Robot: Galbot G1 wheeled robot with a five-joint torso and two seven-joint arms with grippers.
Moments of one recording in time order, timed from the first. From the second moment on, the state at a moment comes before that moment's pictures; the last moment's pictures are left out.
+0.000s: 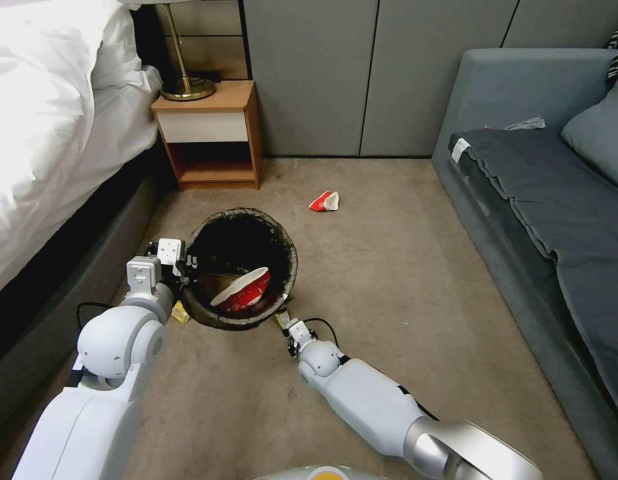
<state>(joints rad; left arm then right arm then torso) 1.23 -1.19 -0.61 -2.11 -0.32 0.74 -0.11 -0.67 1.56 -0.44 0.83 0.40 -0.46 0.25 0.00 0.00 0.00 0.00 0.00</state>
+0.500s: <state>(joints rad) 1.24 -1.18 -0.62 -2.17 -0.33 0.74 -0.11 -0.66 1.53 -0.43 0.84 0.41 -0.47 0.26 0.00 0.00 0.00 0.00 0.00</state>
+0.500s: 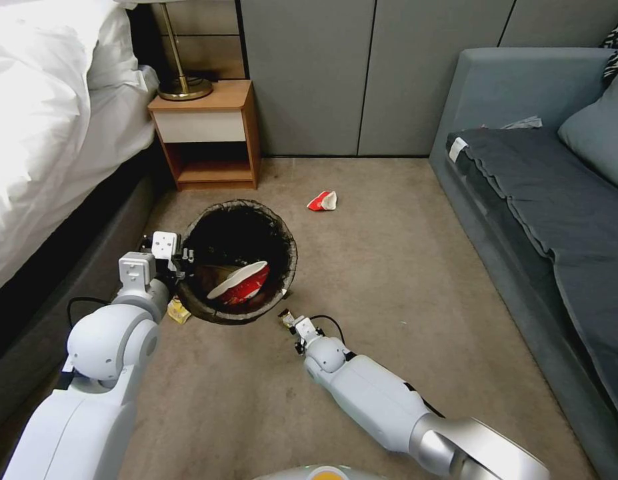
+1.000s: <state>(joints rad) 1.23 -1.17 -0.63 -2.13 -0.33 0.74 -0.10 -0.61 1.38 -0.44 1.14 0.58 -0.54 0.35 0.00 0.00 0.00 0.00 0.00</state>
